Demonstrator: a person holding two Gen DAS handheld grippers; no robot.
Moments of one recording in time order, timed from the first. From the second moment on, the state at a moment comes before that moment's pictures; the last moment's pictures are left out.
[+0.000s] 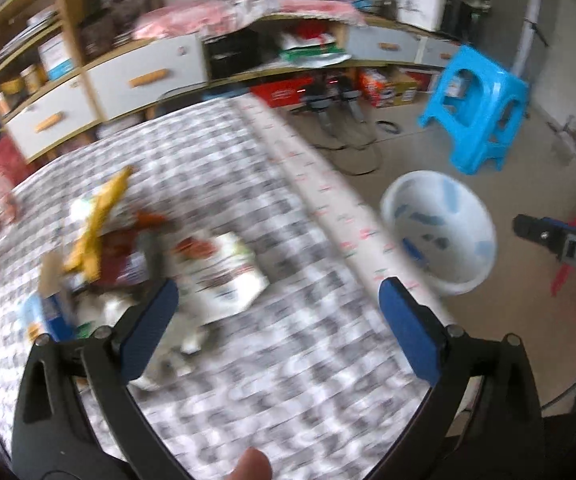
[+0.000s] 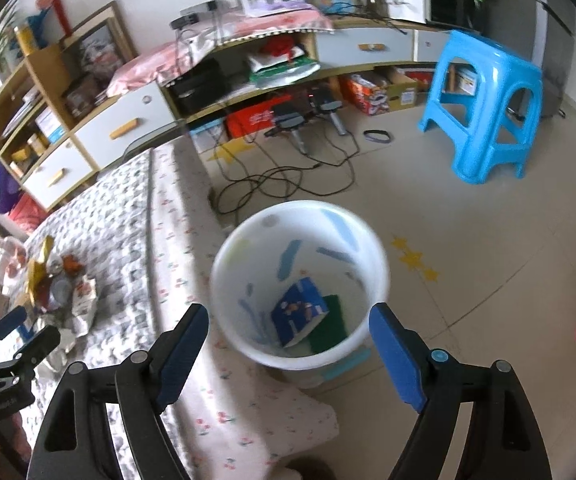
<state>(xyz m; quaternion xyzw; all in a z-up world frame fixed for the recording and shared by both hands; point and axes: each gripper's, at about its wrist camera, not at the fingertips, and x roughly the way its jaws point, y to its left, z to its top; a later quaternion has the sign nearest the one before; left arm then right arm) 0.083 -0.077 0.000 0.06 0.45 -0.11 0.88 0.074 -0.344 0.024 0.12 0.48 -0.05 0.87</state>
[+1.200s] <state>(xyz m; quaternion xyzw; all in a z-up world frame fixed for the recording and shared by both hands) 0.104 0.148 -0.074 -0.09 0.58 0.04 0.81 0.141 -0.129 -0.014 0.00 0.54 0.06 0.84</state>
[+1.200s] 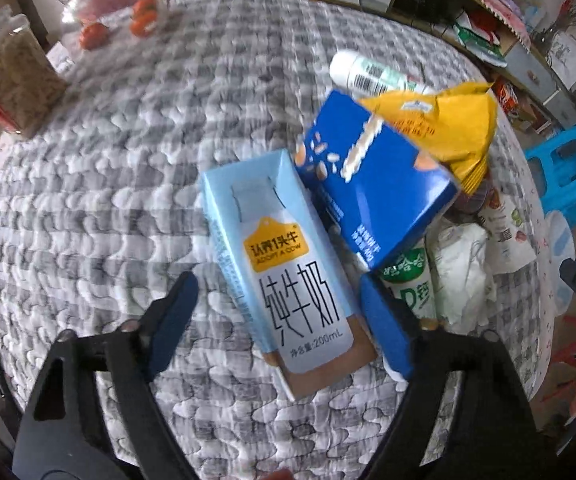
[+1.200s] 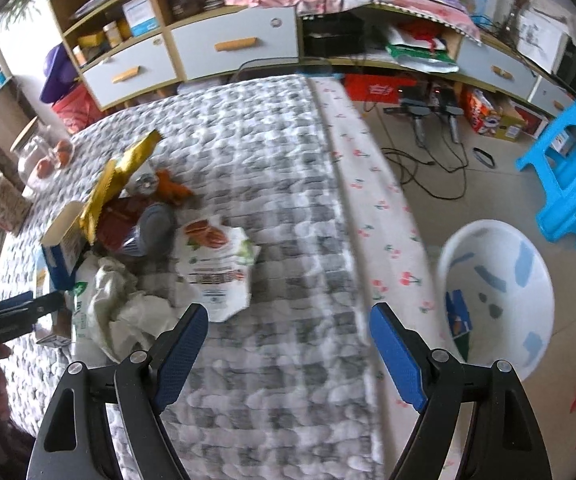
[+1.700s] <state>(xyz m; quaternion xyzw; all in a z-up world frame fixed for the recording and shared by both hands) 0.080 0.170 -0.043 -0.12 0.53 0.02 0.84 0.170 -0.101 -0.048 -0.01 0.57 0.07 0.82</state>
